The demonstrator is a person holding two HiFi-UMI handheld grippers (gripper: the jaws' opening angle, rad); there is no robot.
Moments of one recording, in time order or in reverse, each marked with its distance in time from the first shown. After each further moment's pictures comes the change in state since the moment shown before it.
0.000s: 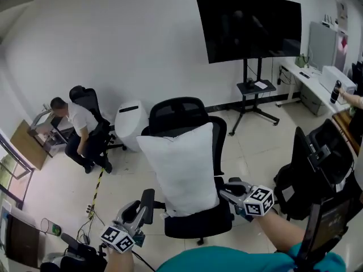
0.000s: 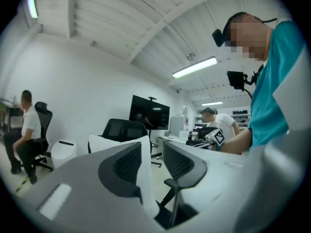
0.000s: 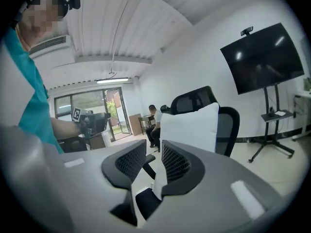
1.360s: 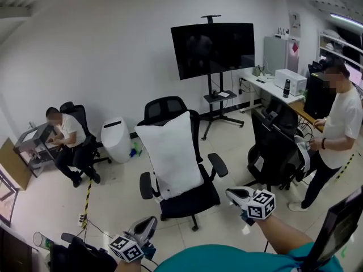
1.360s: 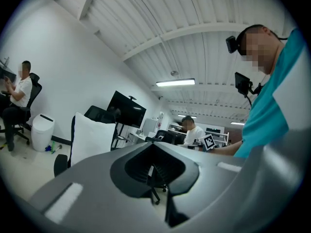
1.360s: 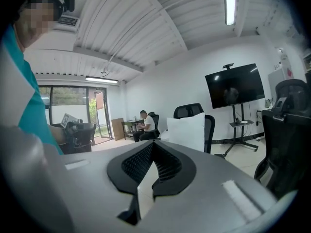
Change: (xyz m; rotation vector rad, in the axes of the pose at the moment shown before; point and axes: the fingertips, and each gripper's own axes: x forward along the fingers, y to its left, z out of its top) left arm -0.281 -0.152 -0.031 -0.186 0.020 -0.298; right arm -0.152 0.309 -0.065 -0.007 -0.098 -0.321
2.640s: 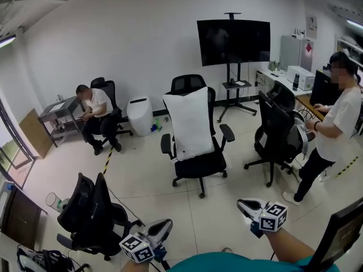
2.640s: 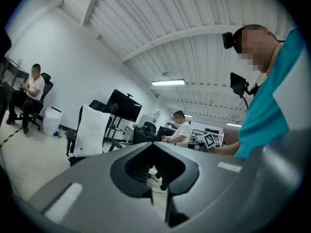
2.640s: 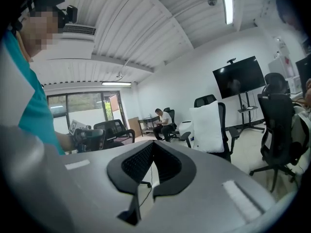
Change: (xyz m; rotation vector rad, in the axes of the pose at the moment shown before) left arm -0.252 -0.246 -0.103 -0.045 0.025 0.016; right arm -0.224 0.275 -0.113 0.070 0.020 0.123
